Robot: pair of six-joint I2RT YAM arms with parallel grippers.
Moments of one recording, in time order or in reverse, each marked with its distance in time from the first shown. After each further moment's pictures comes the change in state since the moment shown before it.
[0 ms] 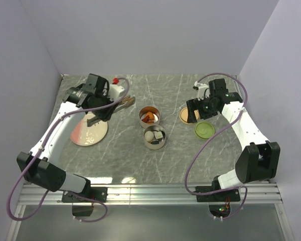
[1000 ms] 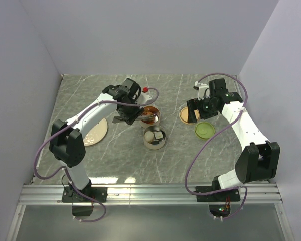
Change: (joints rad) left arm -0.239 0.368 0.093 0.134 -0.015 -0.011; right arm 0.000 0.000 0.000 0.000 0.012 0.011
